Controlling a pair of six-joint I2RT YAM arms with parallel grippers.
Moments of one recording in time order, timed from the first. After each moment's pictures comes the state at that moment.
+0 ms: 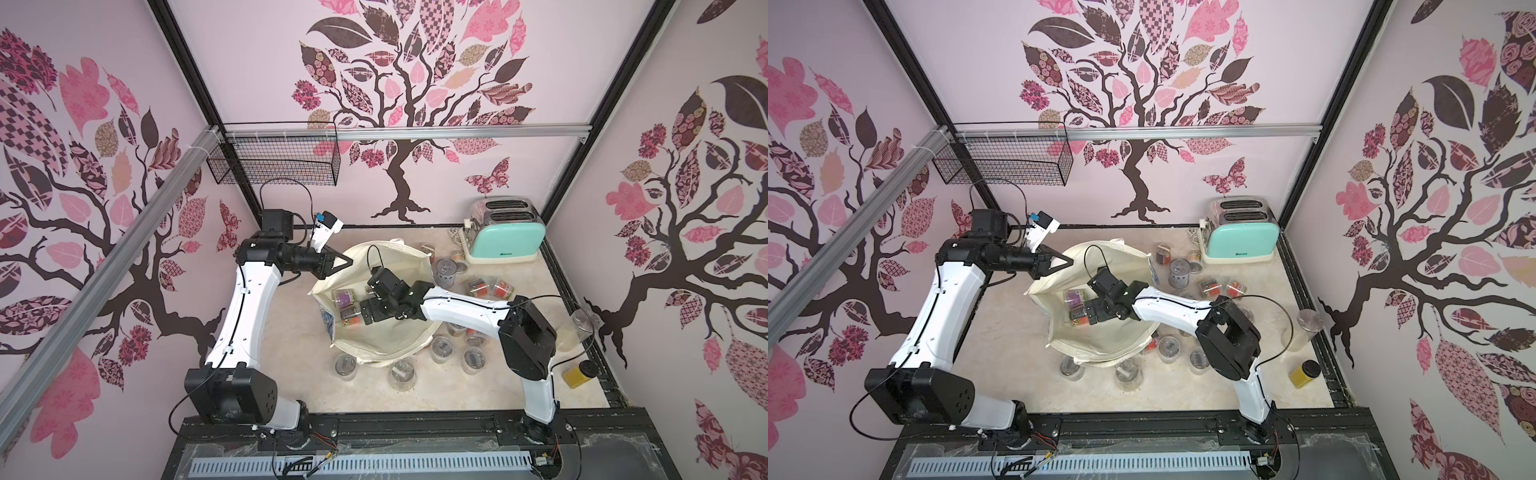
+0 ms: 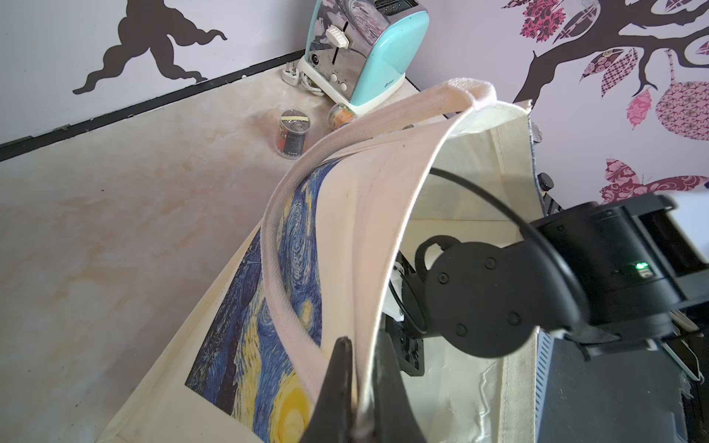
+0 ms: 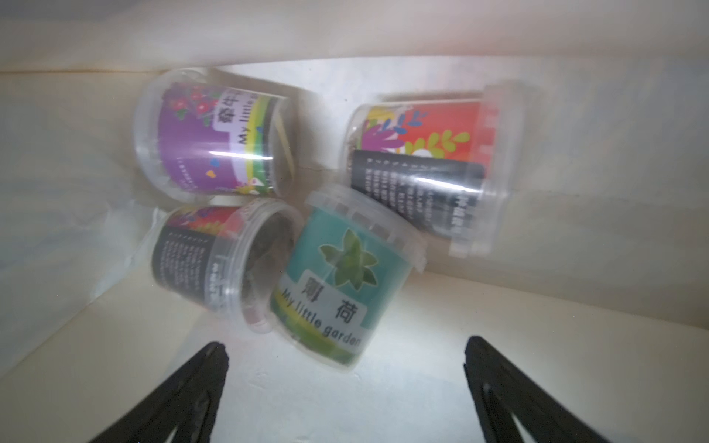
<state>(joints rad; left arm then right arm) 0.00 1.46 1.58 -1.09 0.87 0.43 0.92 2.00 1.55 -0.48 0.09 0.57</state>
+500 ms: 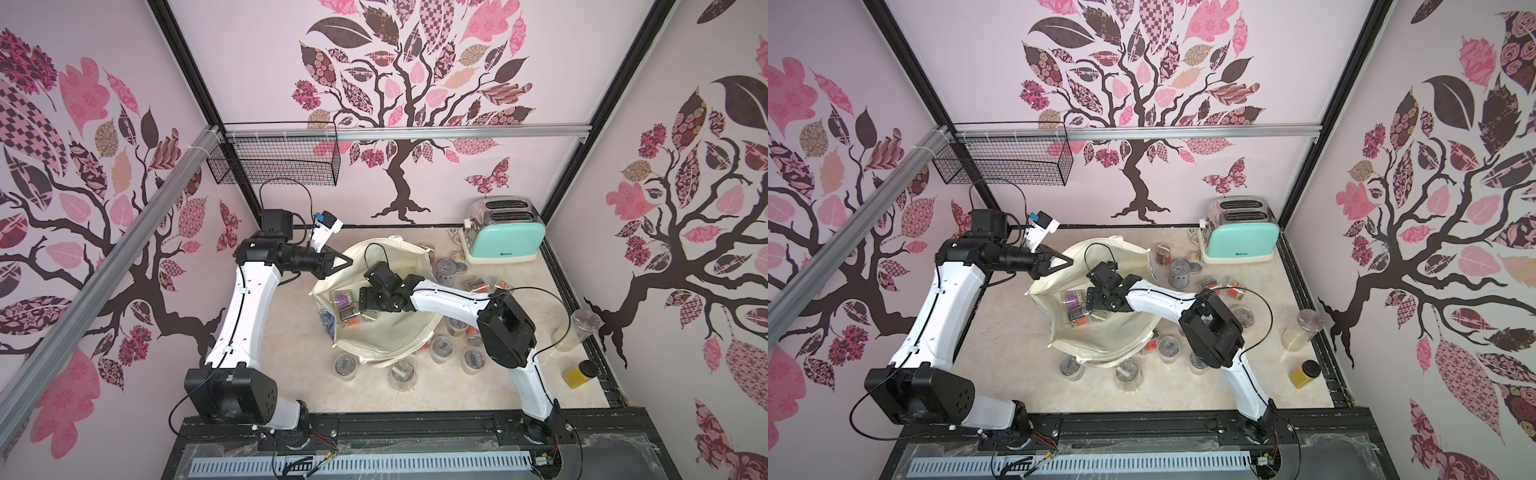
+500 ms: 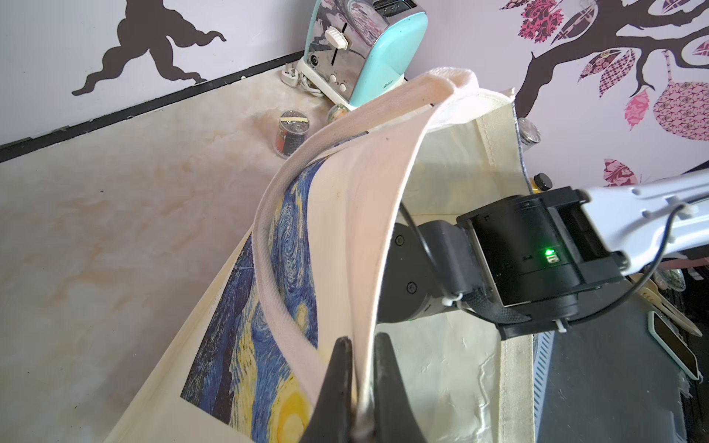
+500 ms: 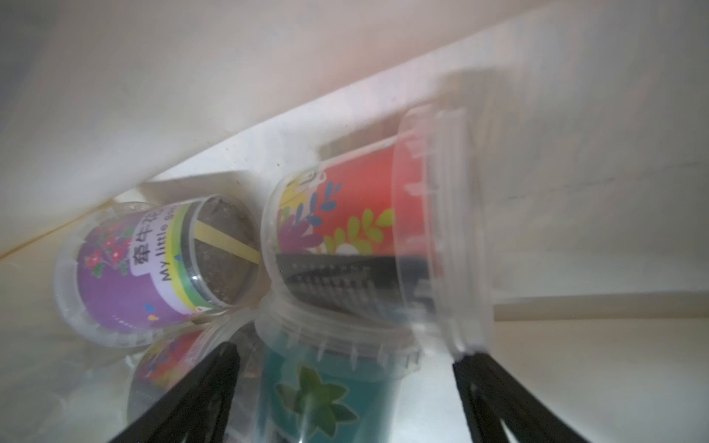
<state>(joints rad) 0.00 1.46 1.58 -1.09 0.87 0.43 0.89 2.16 1.70 -0.48 0.05 0.84</state>
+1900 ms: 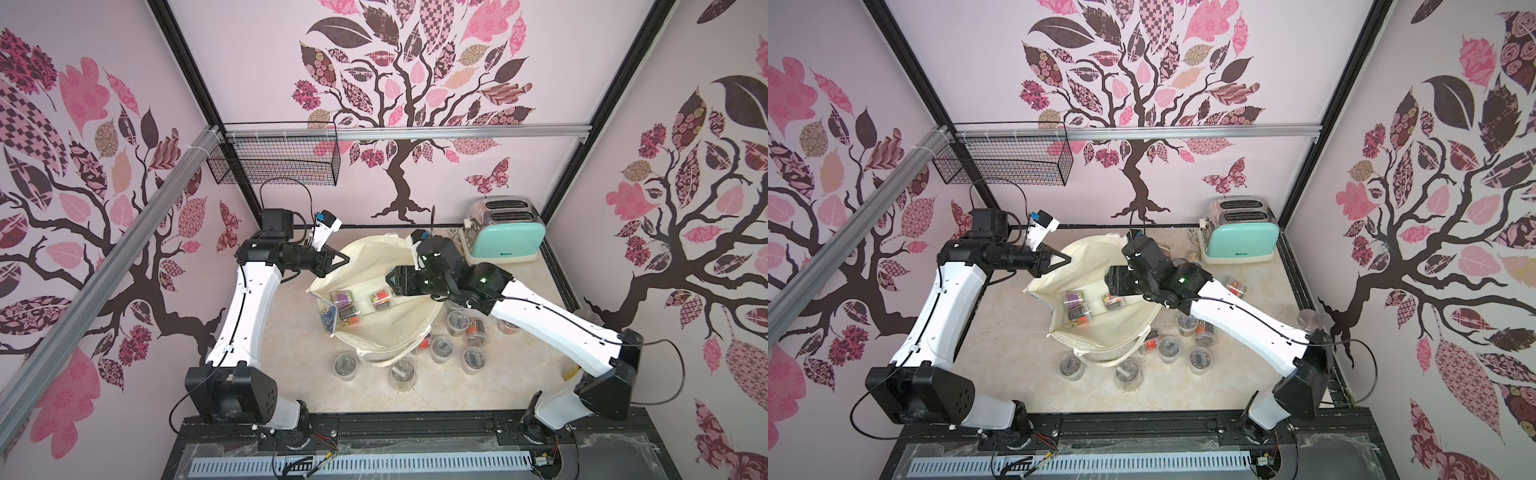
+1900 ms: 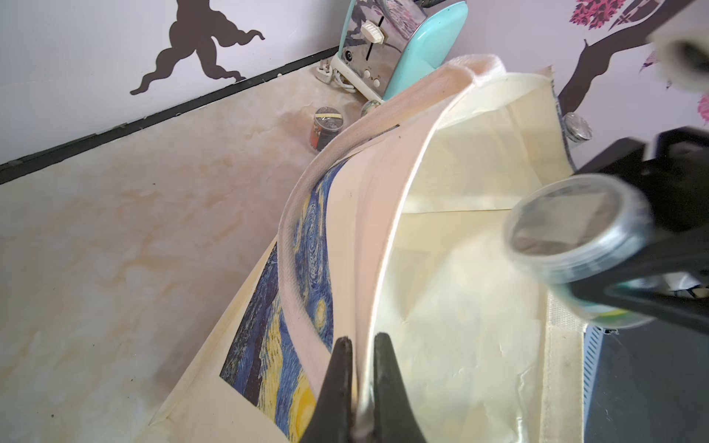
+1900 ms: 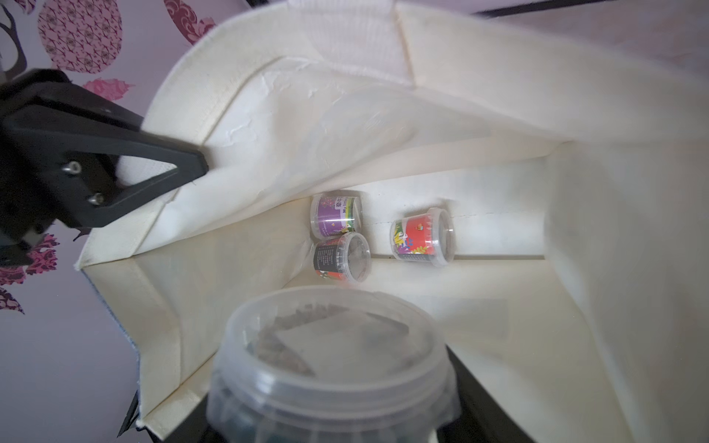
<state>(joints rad) 0.00 1.46 1.57 -1.02 0.75 0.40 0.87 1.49 1.56 -0.69 0.06 0.65</state>
